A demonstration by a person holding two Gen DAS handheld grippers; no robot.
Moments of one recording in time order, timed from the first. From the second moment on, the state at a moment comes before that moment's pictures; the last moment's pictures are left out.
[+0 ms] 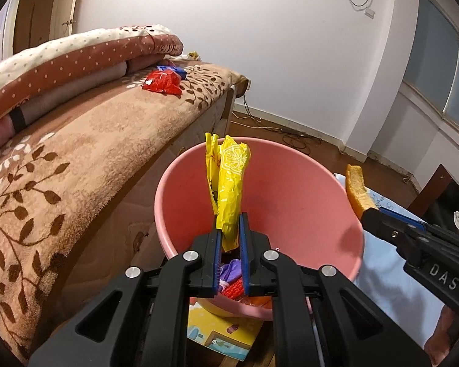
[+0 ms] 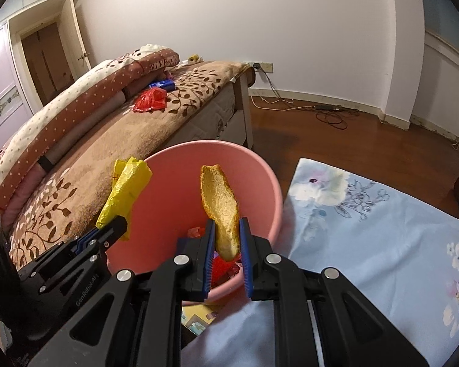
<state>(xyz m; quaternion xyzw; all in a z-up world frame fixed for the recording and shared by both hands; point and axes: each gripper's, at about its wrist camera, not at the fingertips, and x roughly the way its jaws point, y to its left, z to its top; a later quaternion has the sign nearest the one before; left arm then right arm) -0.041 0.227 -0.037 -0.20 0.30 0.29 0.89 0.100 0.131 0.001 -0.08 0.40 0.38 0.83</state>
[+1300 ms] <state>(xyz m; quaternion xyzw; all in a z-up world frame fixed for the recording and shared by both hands) -0.033 0.236 -0.047 -0.21 0.28 0.27 0.90 0.116 0.163 -0.024 -0.11 0.41 0.38 0.82</state>
